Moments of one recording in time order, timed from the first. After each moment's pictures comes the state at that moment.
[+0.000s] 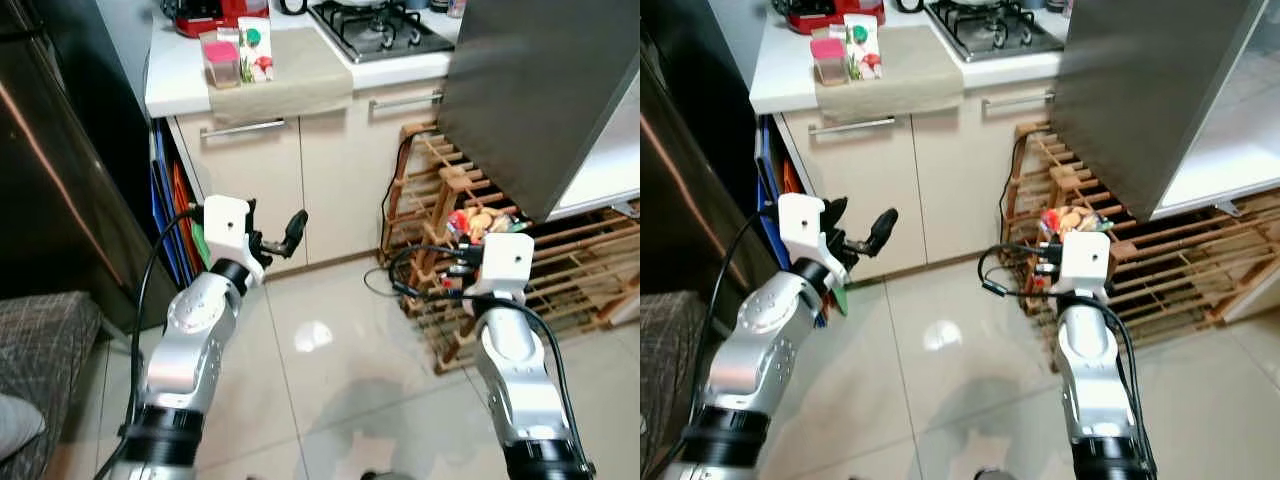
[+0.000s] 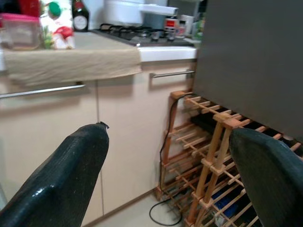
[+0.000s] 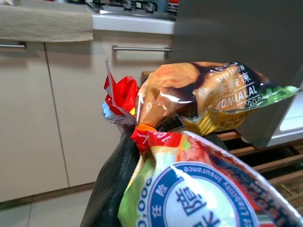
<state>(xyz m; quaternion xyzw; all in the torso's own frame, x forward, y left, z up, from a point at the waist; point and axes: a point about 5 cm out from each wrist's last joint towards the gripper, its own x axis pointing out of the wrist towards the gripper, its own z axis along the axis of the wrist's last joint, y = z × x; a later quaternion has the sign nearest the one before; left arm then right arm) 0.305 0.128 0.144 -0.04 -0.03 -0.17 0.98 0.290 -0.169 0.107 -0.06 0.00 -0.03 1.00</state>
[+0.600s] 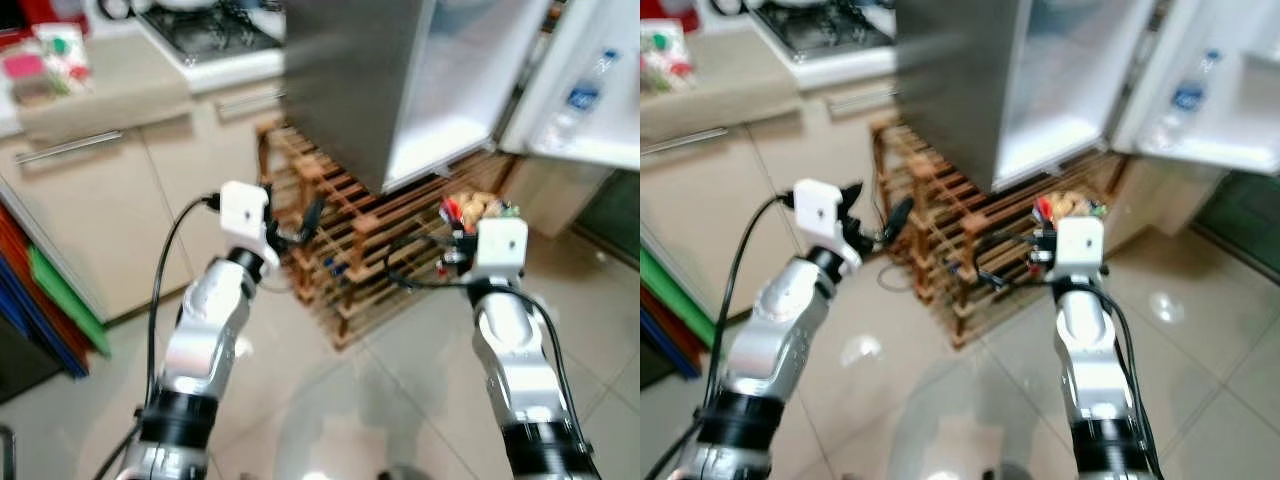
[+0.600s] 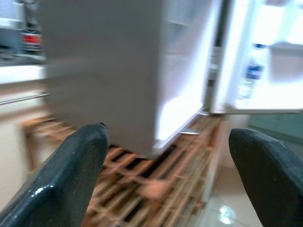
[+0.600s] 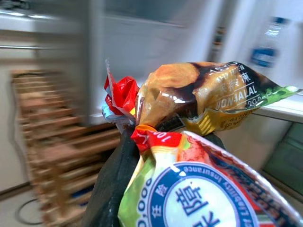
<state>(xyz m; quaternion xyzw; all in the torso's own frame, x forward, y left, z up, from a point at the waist) 0.317 0.106 0.157 -0.03 -0.07 -0.20 0.98 0.304 -0.170 0.123 -0.07 -0.03 -0.03 1.00</state>
